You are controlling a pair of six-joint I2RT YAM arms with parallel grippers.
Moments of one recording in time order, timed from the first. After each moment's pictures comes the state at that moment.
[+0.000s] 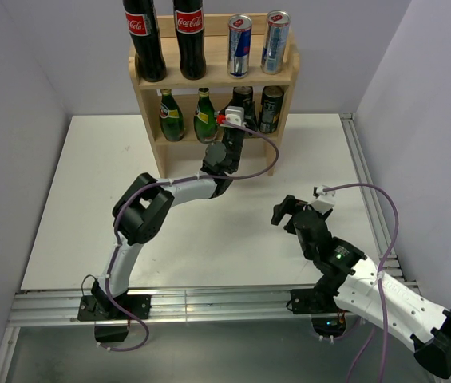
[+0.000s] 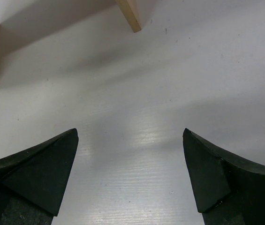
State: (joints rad) left arm -0.80 2.18 1.54 1.24 -0.49 0.13; right arm 0.73 0.59 0.41 -0.32 0.65 0.72
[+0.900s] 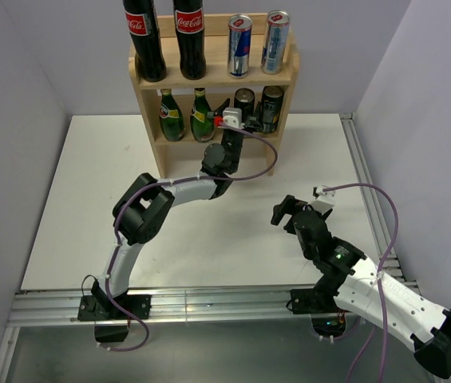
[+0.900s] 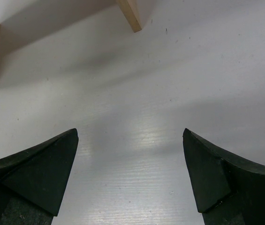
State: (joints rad) left arm -0.81 2.18 1.53 1.29 -0.49 0.12; right arm 0.73 0.59 0.40 -0.32 0.65 0.72
